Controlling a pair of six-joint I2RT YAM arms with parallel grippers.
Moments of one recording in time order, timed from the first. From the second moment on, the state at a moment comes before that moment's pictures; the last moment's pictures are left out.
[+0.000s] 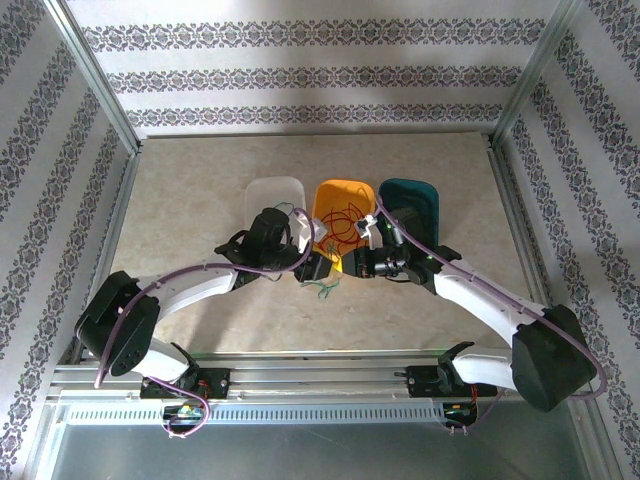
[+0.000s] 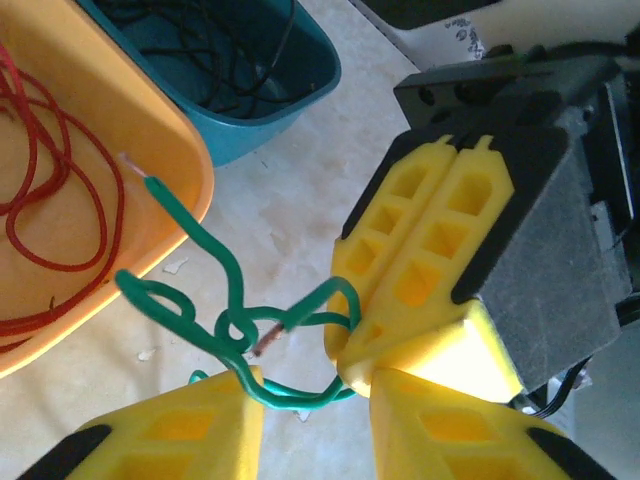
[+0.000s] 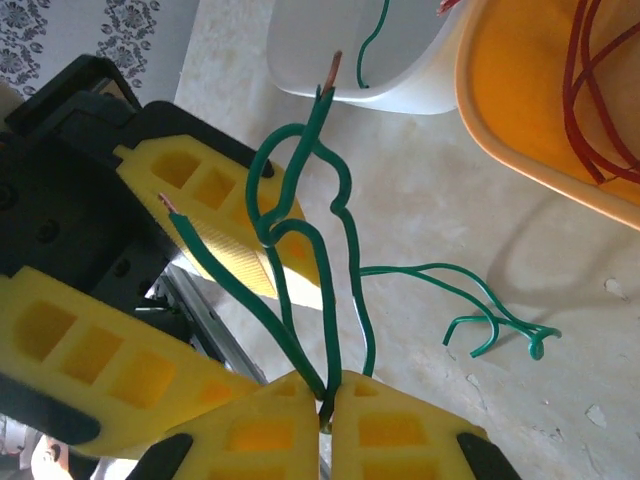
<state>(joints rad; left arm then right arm) -0.64 1.47 0.83 0.05 0.62 -0.24 0.50 1.24 0.71 -0.23 -0.71 0.55</state>
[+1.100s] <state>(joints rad) -0.61 1.46 0.78 0.19 0.57 -0.35 0.48 1.12 0.77 -0.26 -0.57 0.54</state>
